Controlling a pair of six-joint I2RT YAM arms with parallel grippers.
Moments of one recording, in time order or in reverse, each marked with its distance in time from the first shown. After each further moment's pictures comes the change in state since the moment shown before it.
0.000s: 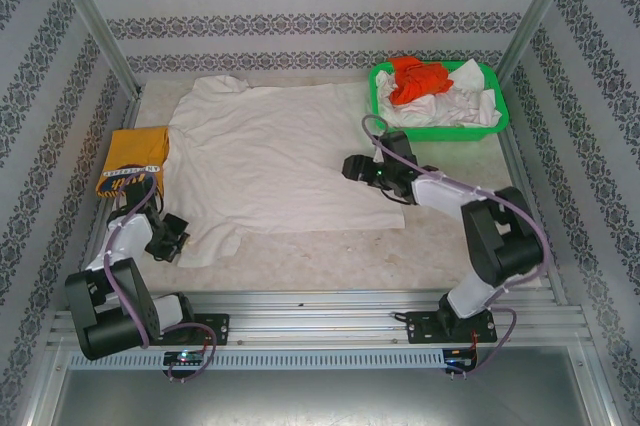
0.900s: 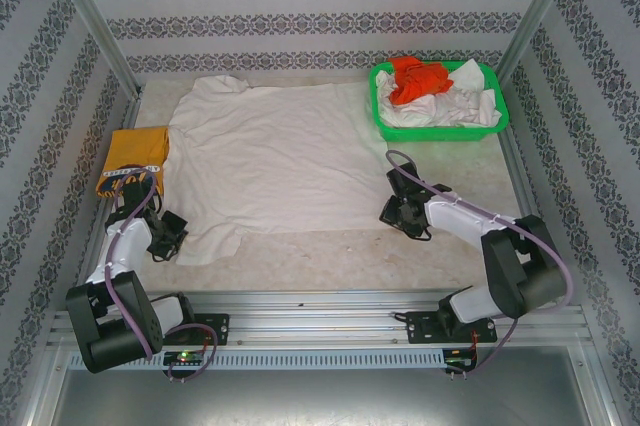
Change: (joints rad) left arm 0.000 -0.055 0.000 -0.002 0.000 0.056; right arm 0.017 -0.155 -0.150 -0.486 0.255 0.251
